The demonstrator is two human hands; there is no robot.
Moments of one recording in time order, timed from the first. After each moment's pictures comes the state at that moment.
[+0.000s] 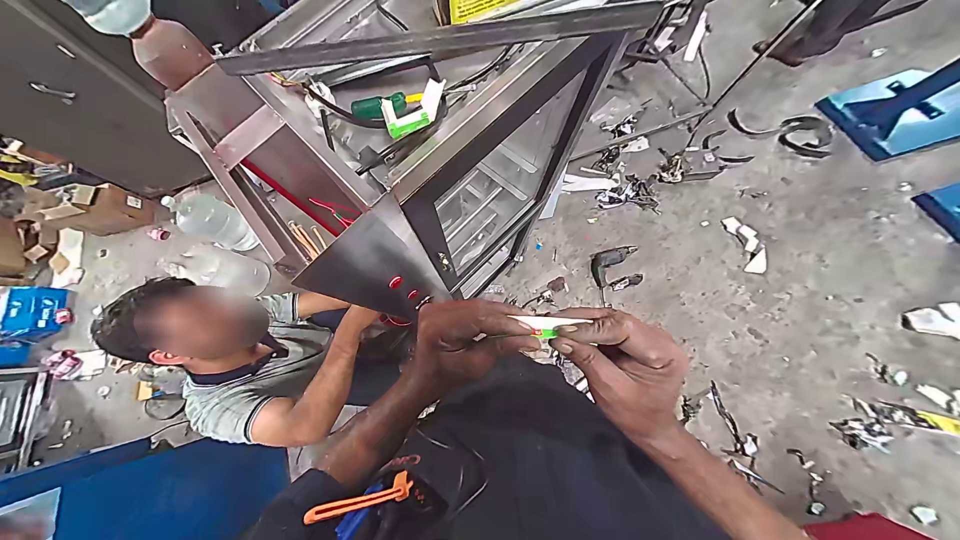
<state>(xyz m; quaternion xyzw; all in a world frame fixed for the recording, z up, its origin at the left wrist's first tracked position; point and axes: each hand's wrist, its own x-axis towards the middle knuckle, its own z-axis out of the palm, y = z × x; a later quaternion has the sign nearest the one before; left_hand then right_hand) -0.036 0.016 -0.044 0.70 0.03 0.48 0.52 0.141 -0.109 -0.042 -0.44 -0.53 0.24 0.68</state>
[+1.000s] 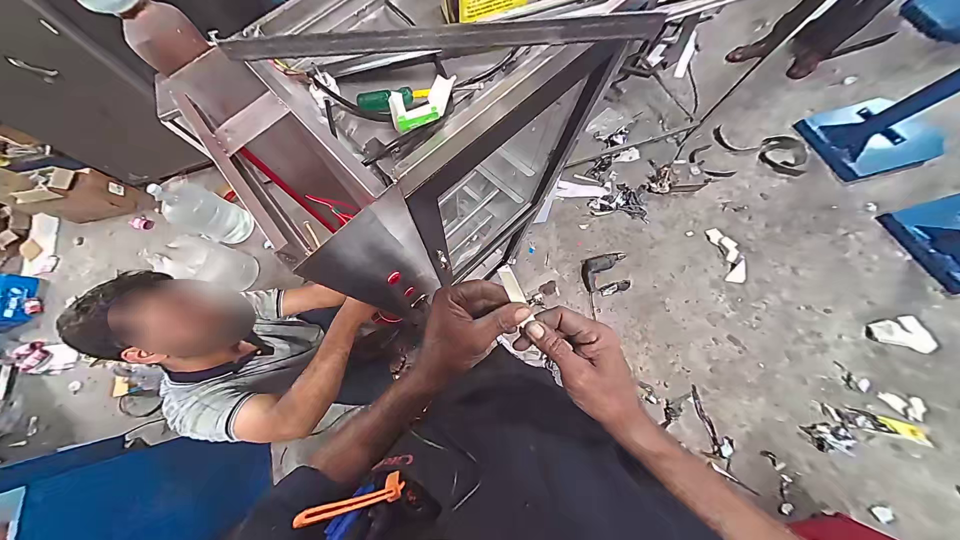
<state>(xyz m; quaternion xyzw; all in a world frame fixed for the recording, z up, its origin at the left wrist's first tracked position) -0.027 0.006 -0.045 0.54 0.22 0.39 0.71 0.128 -0.109 -0.049 -0.55 -0.47 0.38 0.58</state>
